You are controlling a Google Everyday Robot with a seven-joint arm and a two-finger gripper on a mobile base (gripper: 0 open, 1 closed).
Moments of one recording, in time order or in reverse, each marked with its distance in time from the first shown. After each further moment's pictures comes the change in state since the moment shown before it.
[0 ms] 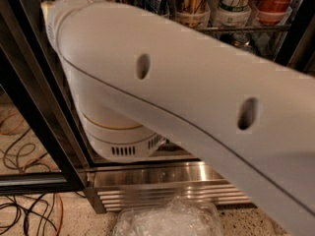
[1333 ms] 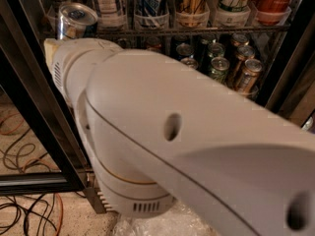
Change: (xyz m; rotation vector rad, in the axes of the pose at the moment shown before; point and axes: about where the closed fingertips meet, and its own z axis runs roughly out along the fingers) arm 0.051 0.013 -0.041 -0.055 0.122 0.119
